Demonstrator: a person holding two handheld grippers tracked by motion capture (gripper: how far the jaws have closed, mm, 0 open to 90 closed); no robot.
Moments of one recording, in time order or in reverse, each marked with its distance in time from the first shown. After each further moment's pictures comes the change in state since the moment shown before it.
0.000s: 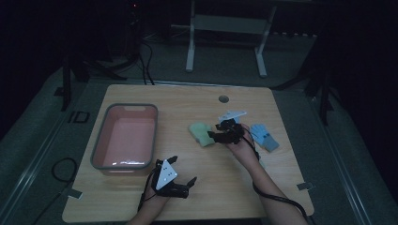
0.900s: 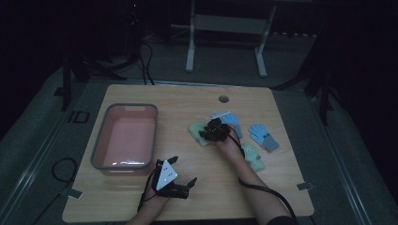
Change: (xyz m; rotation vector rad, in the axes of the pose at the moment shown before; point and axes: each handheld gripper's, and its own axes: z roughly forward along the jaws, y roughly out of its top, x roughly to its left) left arm -0.001 0.000 0.000 0.001 -0.007 0.006; right arm -0.007 -0.005 0.069 0.057 0.019 0.023
